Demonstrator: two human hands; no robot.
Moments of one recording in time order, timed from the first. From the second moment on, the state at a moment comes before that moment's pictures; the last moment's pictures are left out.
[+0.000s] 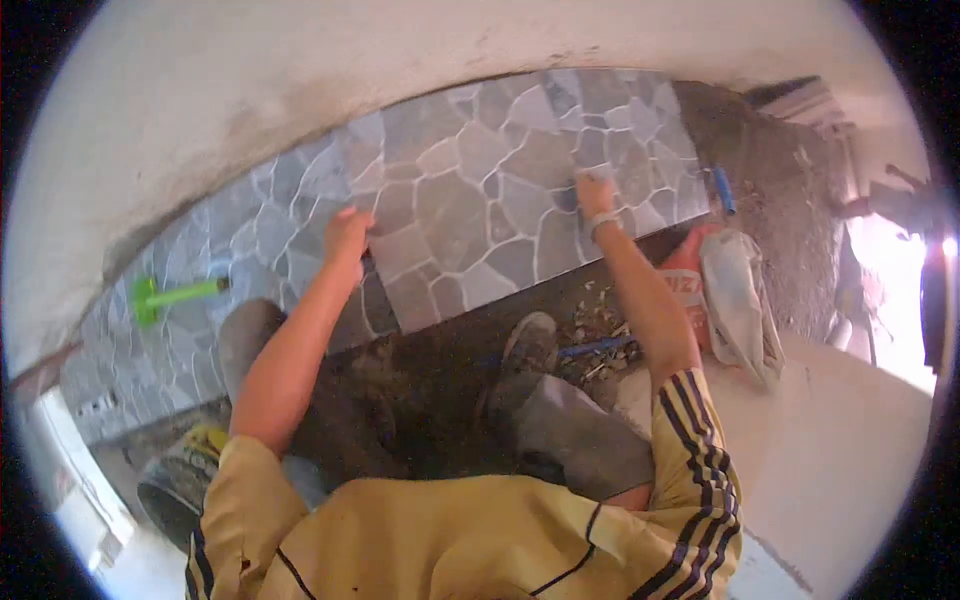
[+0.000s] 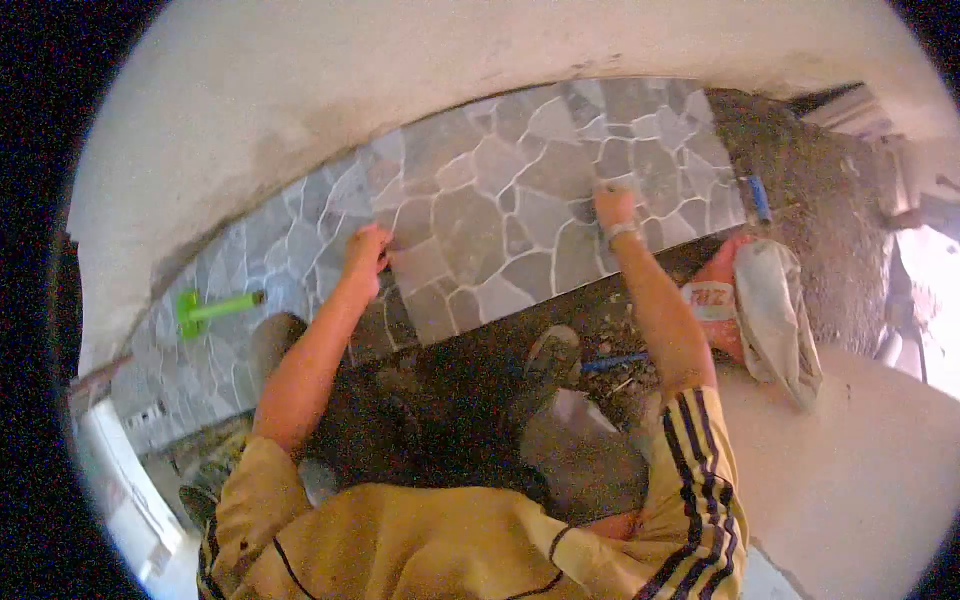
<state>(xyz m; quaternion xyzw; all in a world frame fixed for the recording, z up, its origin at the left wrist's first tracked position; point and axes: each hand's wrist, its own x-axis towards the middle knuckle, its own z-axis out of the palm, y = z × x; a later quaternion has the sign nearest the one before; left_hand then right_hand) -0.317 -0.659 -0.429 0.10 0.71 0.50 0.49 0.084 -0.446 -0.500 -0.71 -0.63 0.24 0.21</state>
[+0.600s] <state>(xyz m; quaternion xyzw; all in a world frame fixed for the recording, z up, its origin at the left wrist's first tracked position) -0.331 -0.663 -0.415 0.03 0.69 0.48 0.55 0.060 -0.458 -0.470 -0.75 -0.57 0.26 0.22</state>
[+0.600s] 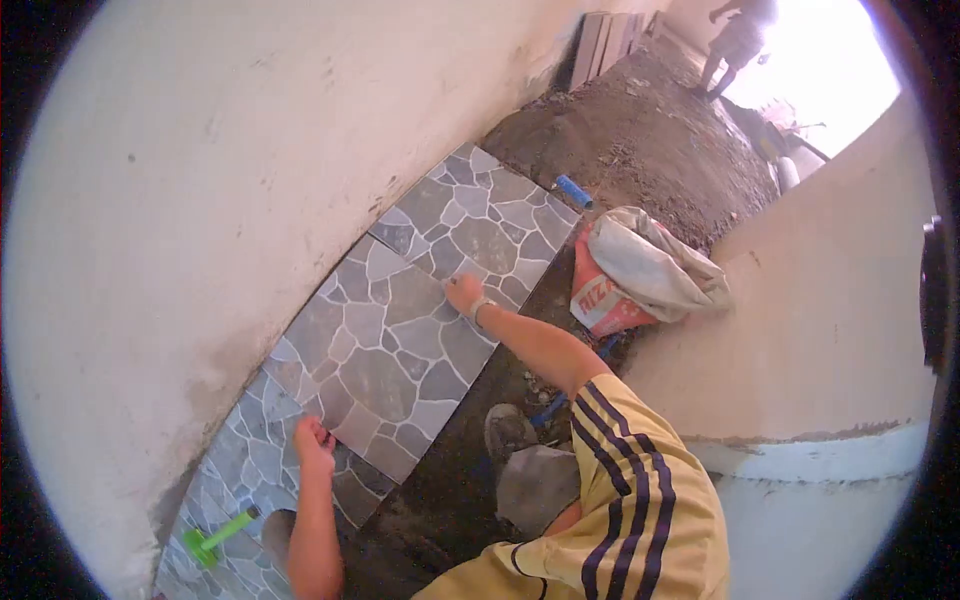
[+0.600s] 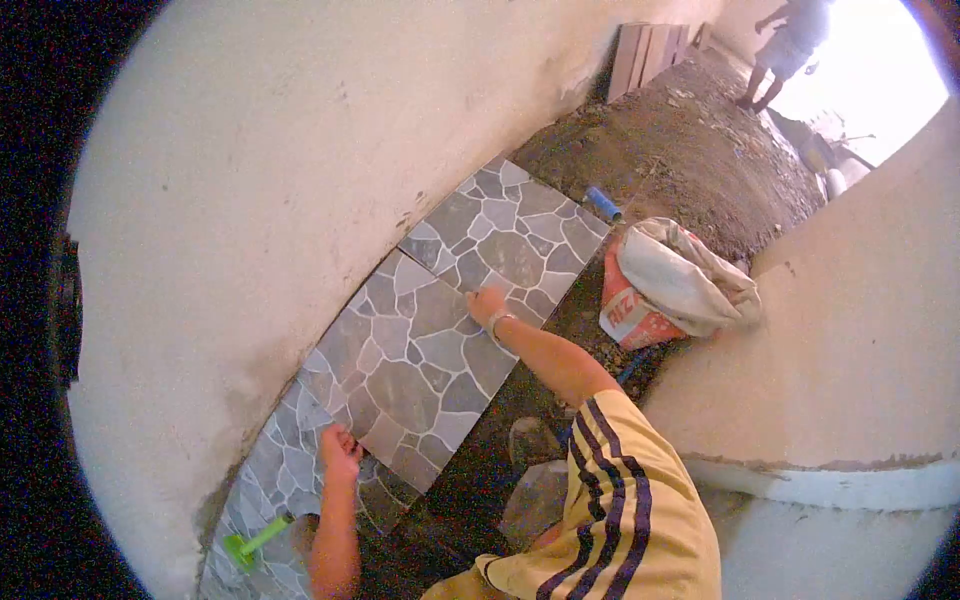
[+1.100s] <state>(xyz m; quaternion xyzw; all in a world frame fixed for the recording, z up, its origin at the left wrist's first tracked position) -0.285 -0.660 -0.334 -0.01 0.54 0.51 0.66 0.084 -0.488 -0.432 -0.75 -0.55 0.26 0.26</state>
